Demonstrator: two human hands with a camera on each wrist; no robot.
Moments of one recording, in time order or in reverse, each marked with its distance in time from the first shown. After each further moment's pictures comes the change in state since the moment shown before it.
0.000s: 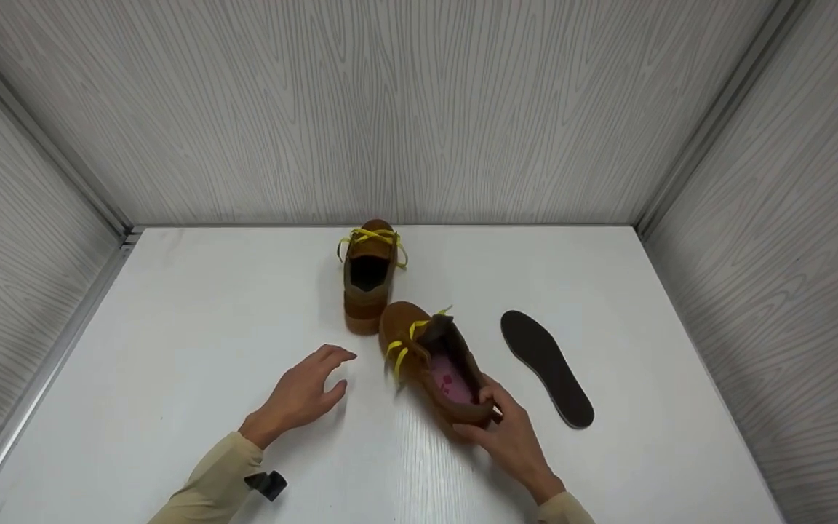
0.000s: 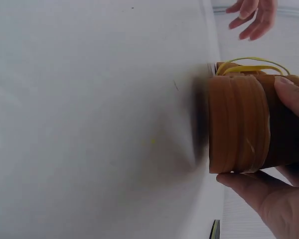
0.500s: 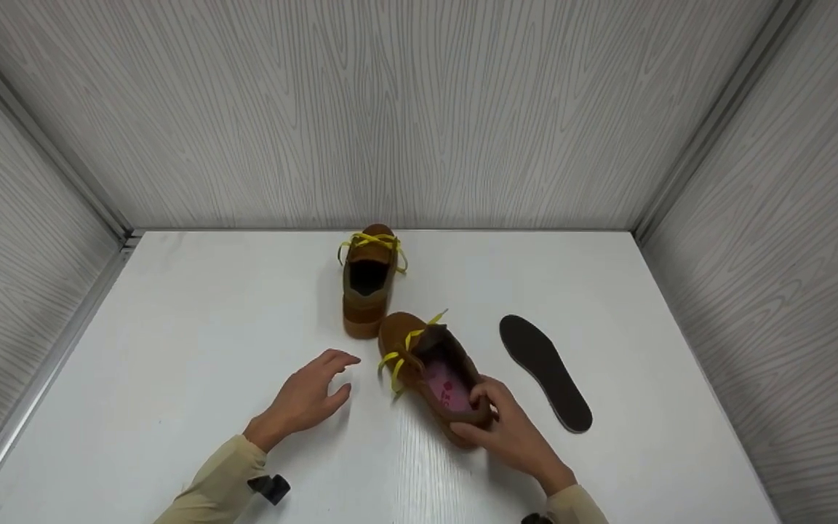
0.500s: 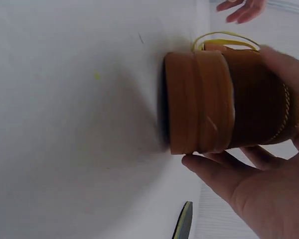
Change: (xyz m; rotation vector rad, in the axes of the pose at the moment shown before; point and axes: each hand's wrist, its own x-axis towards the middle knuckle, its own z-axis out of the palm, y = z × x) left_hand 0.006 0.007 0.008 -0.050 -0.008 0.015; right_hand 0.009 -0.008 -0.021 -0.050 -0.206 0.045
